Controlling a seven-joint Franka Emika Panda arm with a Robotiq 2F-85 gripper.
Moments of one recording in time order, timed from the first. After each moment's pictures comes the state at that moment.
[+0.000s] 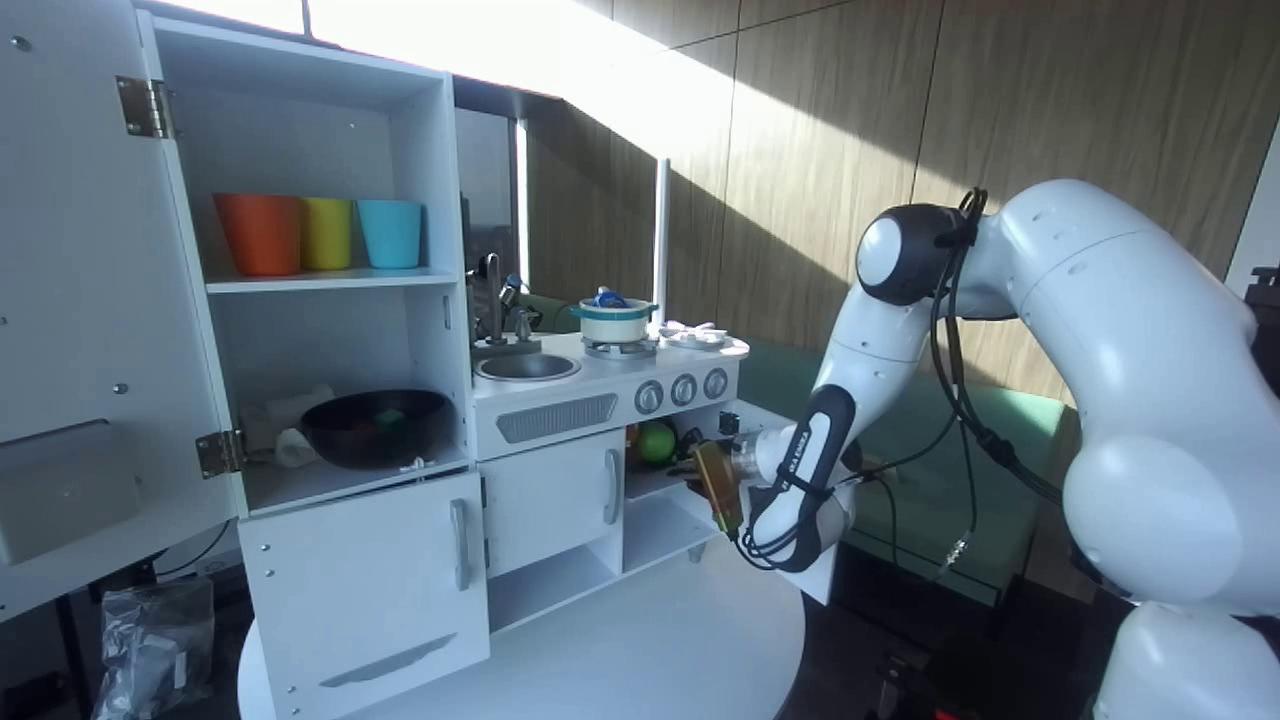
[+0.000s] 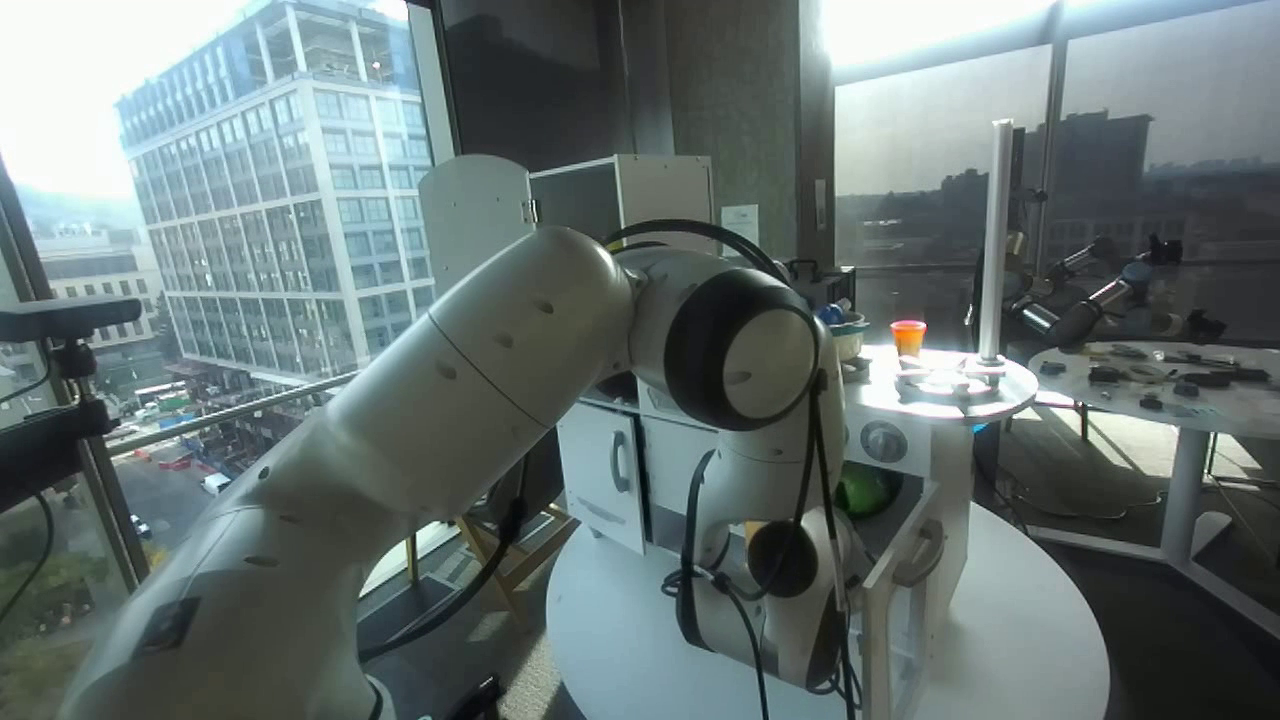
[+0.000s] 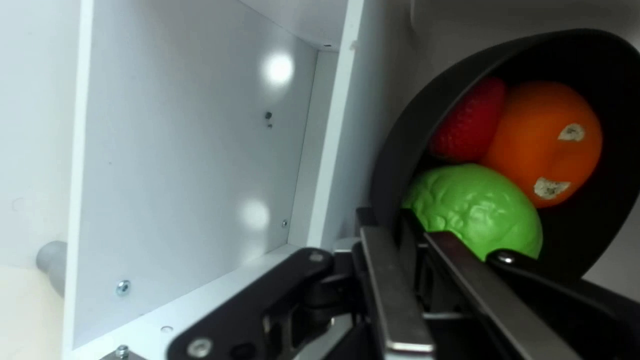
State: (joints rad) arm -0.59 0.93 0.15 -2.09 -0.59 4.12 1.42
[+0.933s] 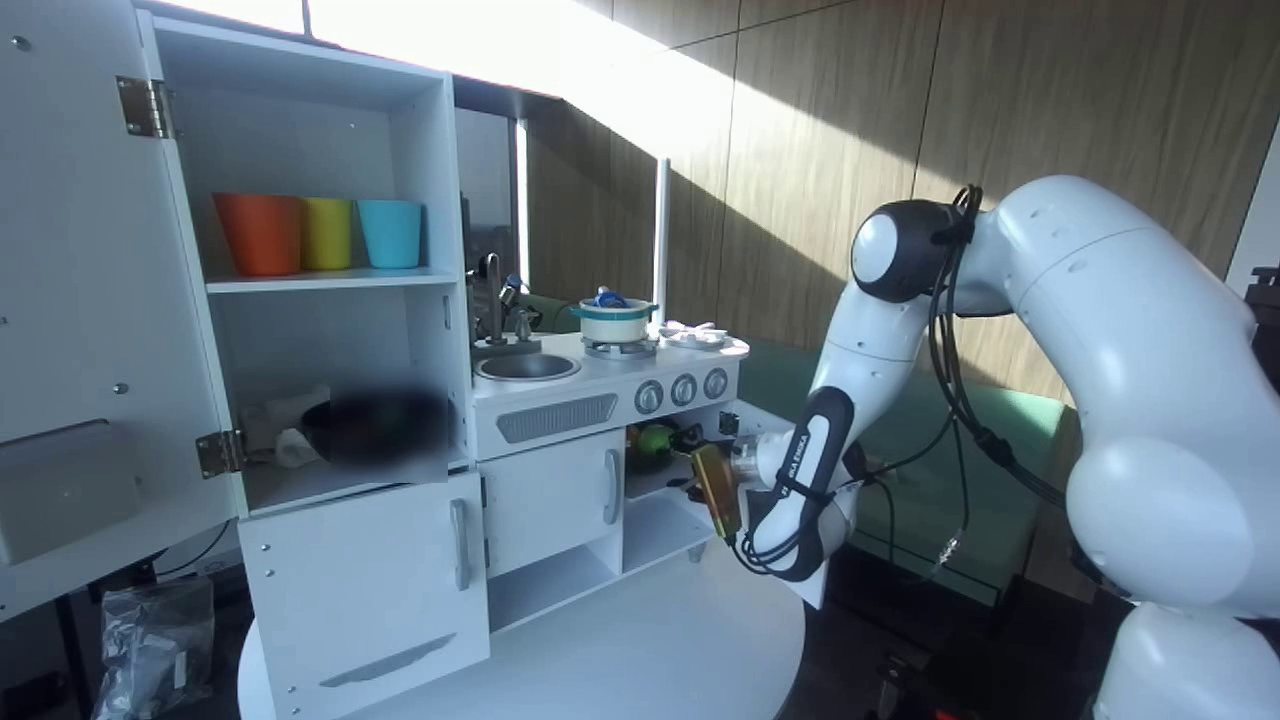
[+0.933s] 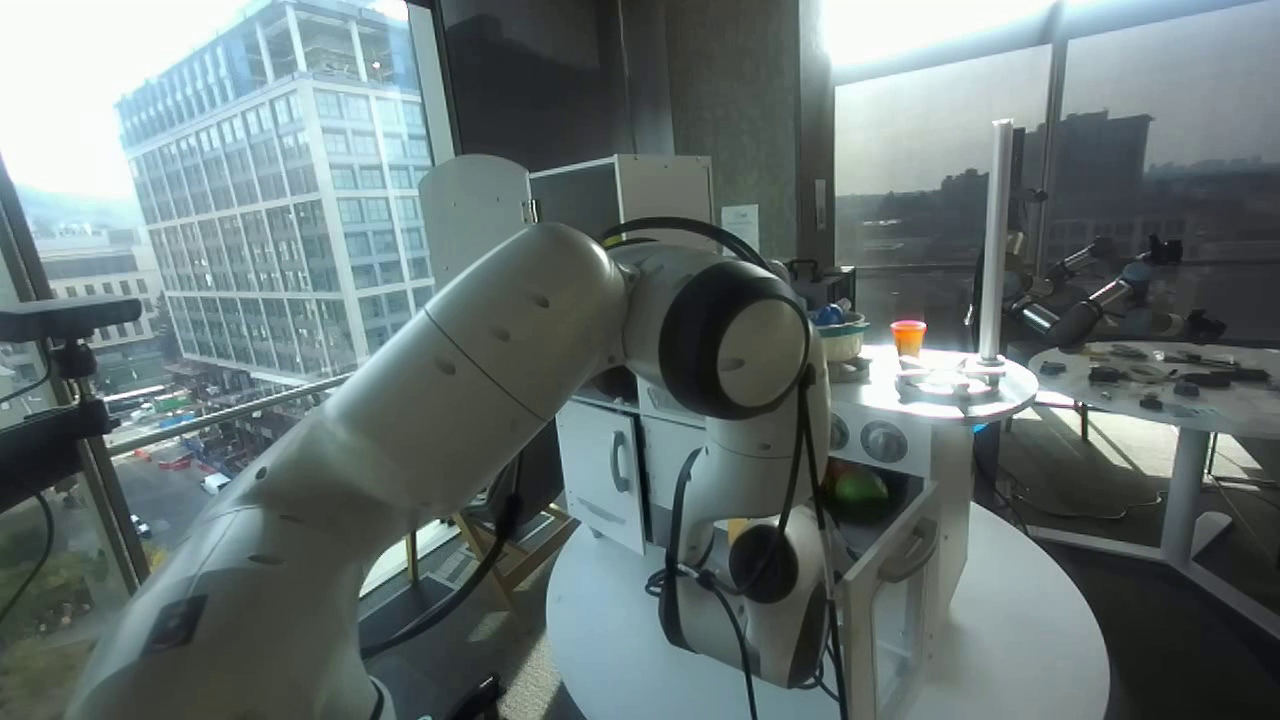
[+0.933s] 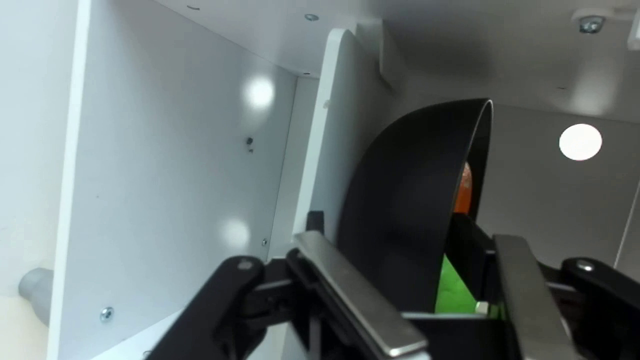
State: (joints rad) arm -0.55 0.91 0.14 -2.14 -0.59 4.21 1.40
